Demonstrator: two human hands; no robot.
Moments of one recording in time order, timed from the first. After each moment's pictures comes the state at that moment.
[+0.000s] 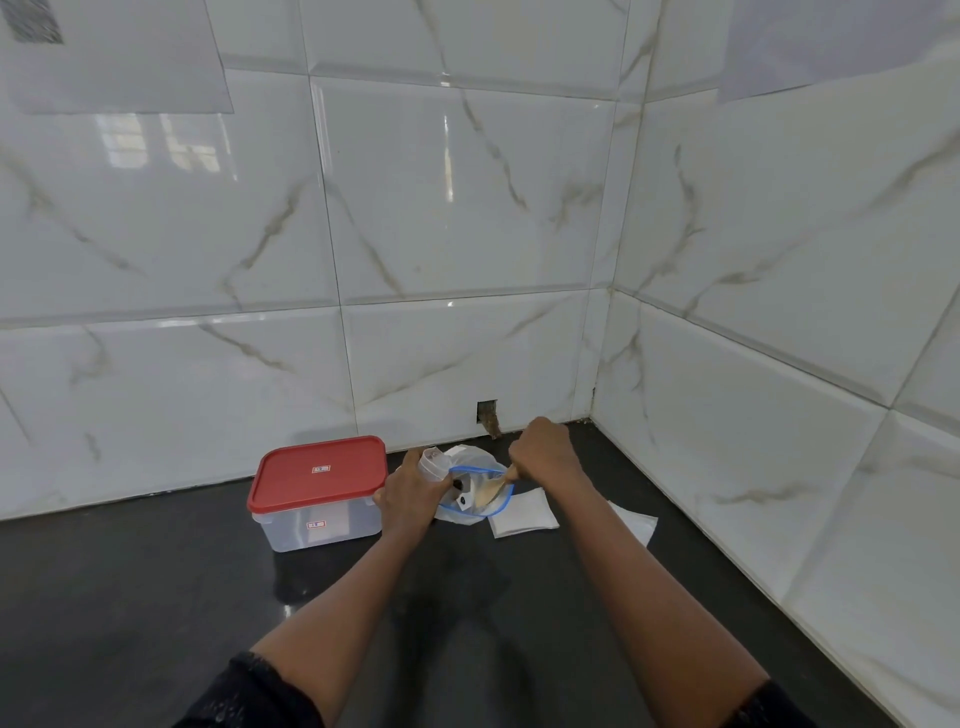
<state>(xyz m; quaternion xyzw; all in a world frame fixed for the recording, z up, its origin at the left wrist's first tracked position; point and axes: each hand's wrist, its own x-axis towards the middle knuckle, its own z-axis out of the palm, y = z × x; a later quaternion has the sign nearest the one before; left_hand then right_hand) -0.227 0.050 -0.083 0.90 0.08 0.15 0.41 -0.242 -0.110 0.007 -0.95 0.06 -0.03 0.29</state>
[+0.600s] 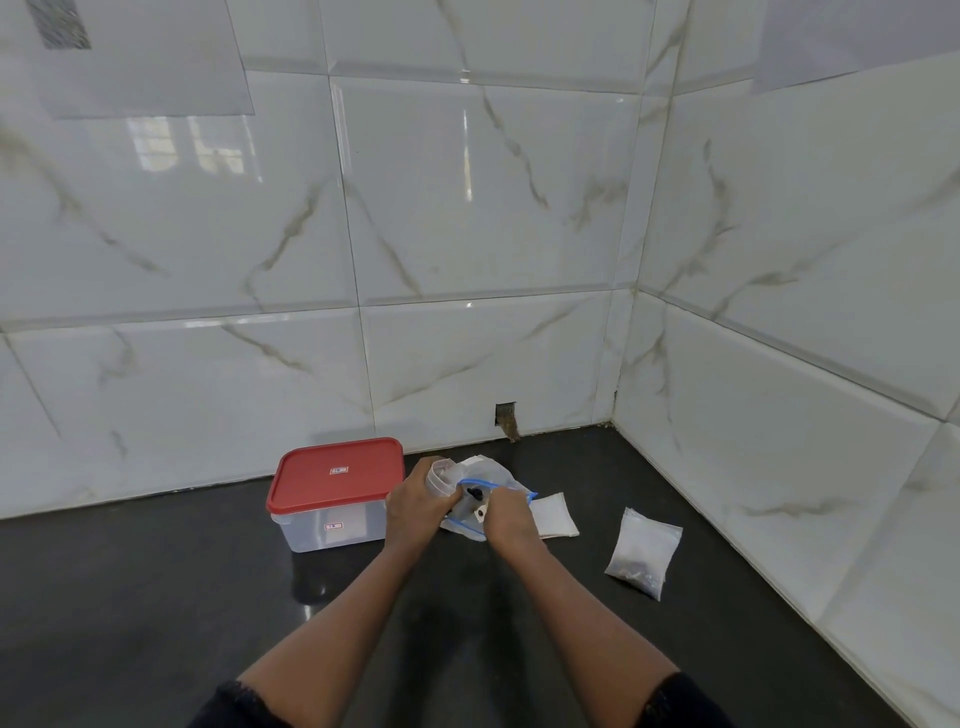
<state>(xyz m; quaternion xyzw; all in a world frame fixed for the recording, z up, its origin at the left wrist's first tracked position) -0.232 0.067 -0.093 0.88 0.00 0.19 0.44 -0.229 -0.053 -0.077 -0.97 0.04 0.06 0.22</state>
